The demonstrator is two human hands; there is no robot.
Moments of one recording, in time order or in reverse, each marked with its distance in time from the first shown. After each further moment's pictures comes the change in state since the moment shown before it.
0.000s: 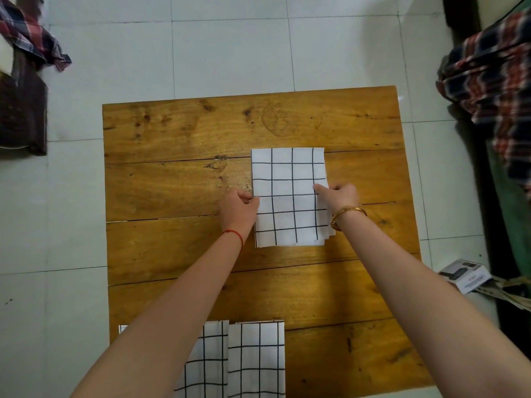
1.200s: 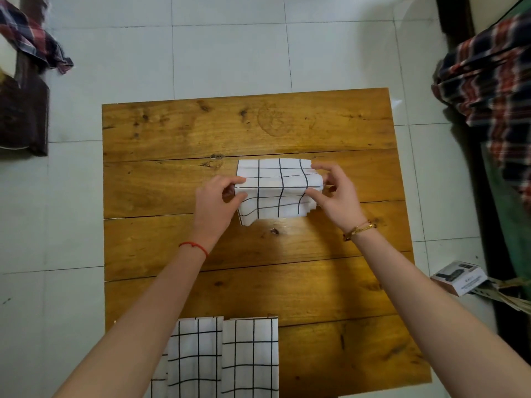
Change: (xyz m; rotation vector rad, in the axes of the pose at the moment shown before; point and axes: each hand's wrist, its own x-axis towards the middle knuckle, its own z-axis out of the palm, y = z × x) left_hand -0.013 0.000 -0.052 0.096 0.024 0.537; right_hand -0.029 0.009 -0.030 0.009 -0.167 -0.709
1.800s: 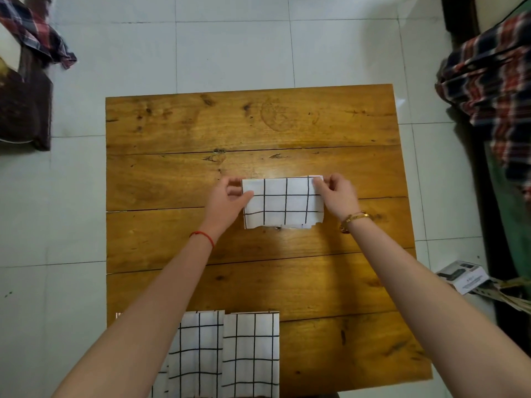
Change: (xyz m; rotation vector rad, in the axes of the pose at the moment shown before) left_hand -0.003 -0.001 0.014 -0.280 -0.178 -0.380; right_hand 0.010 0.012 0.013 -0.104 0.021 0.306
